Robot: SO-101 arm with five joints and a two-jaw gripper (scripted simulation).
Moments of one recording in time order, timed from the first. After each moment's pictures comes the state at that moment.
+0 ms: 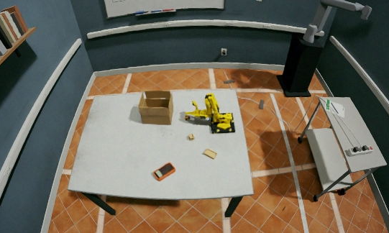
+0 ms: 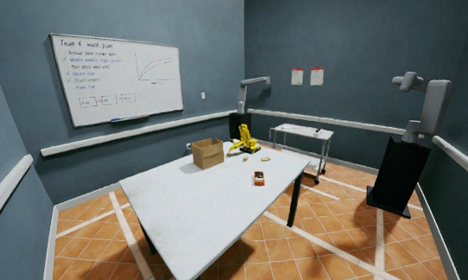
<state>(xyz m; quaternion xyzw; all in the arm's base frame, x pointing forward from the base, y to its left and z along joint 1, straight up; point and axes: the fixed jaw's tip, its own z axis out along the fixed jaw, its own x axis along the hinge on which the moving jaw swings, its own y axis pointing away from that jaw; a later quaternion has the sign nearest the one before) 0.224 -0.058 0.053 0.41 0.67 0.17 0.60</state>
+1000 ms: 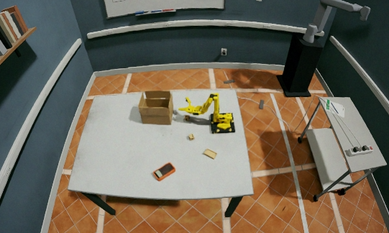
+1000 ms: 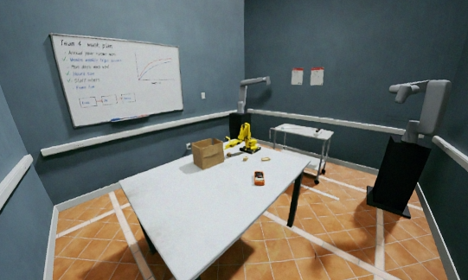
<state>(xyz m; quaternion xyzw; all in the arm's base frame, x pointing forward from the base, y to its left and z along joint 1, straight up) 0.269 -0.068 0.085 0.39 0.65 0.18 0.63</state>
